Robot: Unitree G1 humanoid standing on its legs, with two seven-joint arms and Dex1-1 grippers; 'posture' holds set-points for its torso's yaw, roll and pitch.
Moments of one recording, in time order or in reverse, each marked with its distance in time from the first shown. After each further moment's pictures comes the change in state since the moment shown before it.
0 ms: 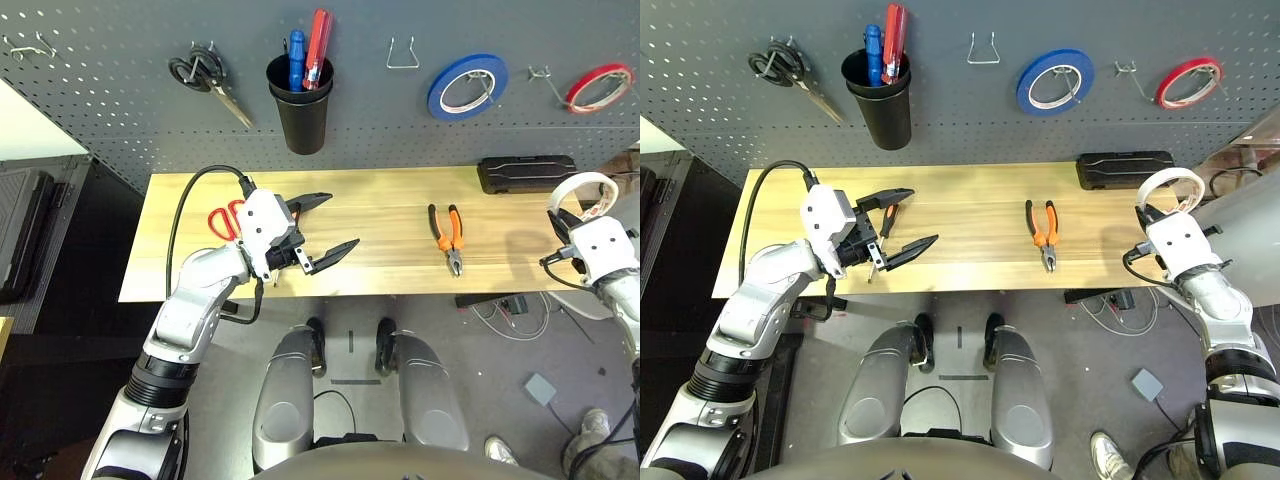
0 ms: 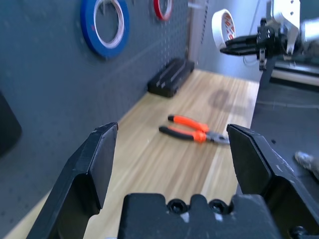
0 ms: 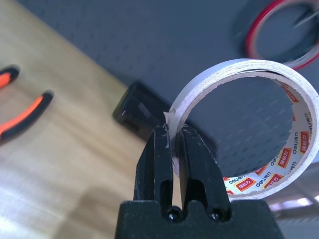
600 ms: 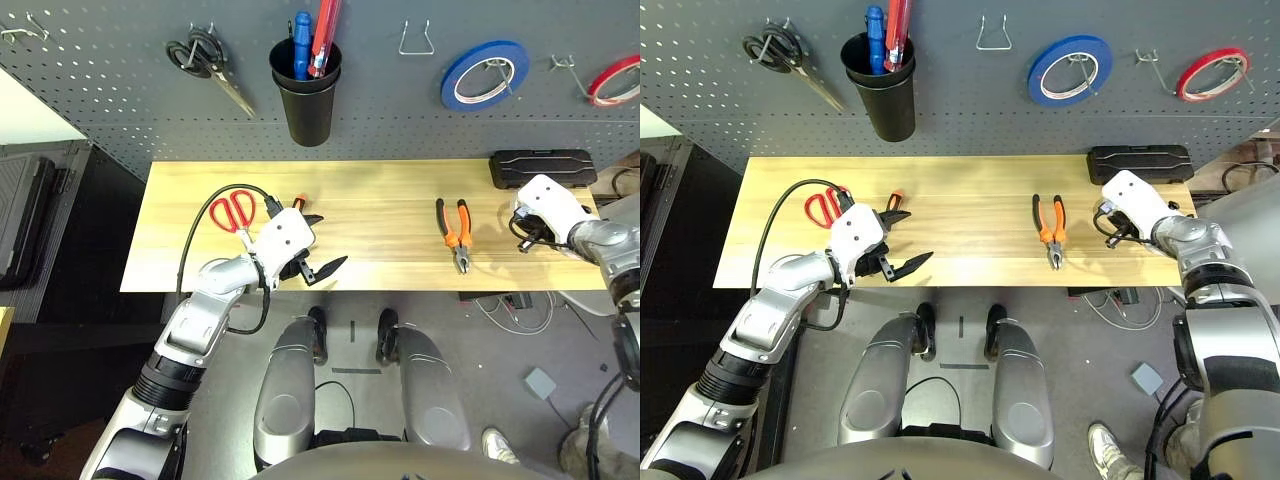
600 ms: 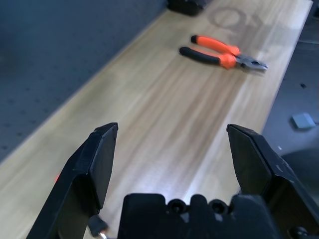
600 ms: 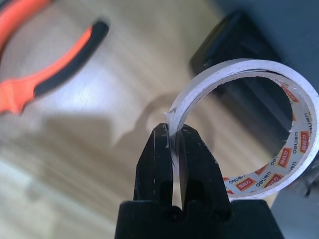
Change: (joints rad) left arm 0.033 0.015 -0.064 0.096 0.226 0.004 0.075; right arm -0.314 -0.040 0.150 0.154 -0.114 0.484 0.281
